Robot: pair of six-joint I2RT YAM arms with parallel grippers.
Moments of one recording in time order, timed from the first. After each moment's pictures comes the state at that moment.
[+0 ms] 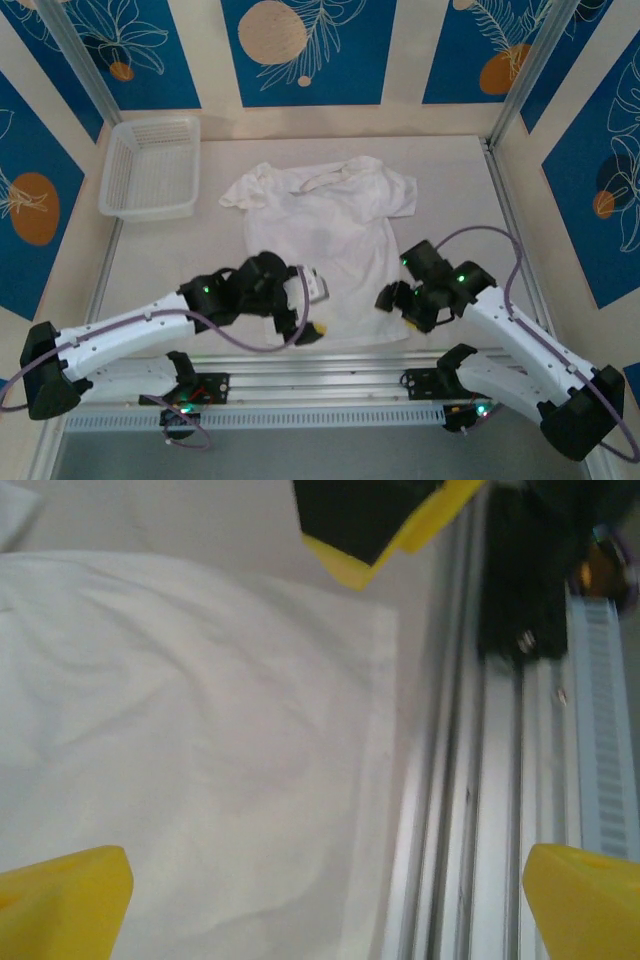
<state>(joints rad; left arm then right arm) -1.09 1.07 0.83 -0.48 0.20 0.21 0.61 0.91 0.75 -1.17 -0.22 1.07</state>
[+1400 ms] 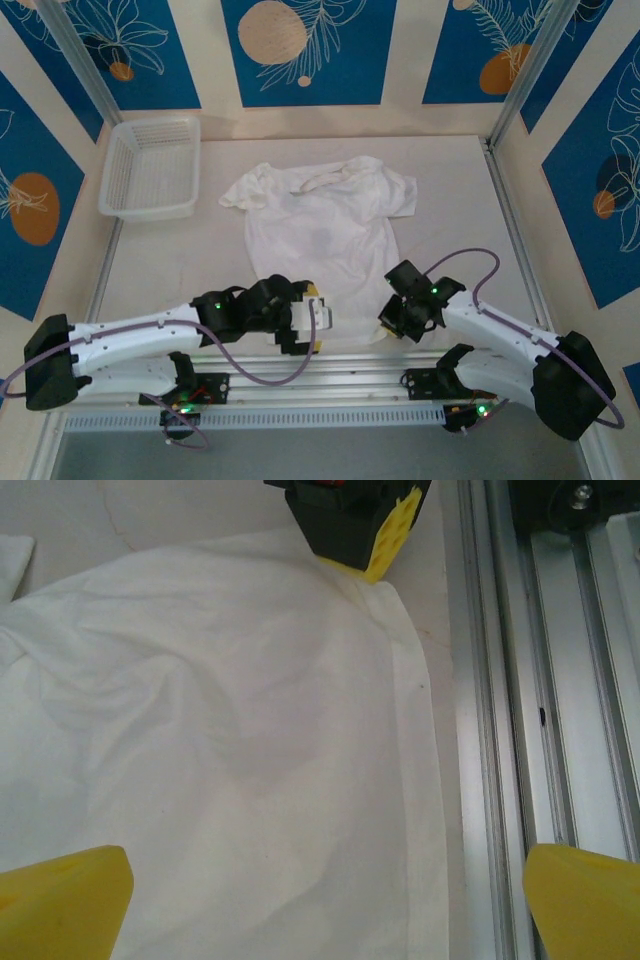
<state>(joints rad) -1.18 1.09 0.71 -0.35 0.05 0.42 0.63 1.03 0.51 -0.80 -0.19 1.26</state>
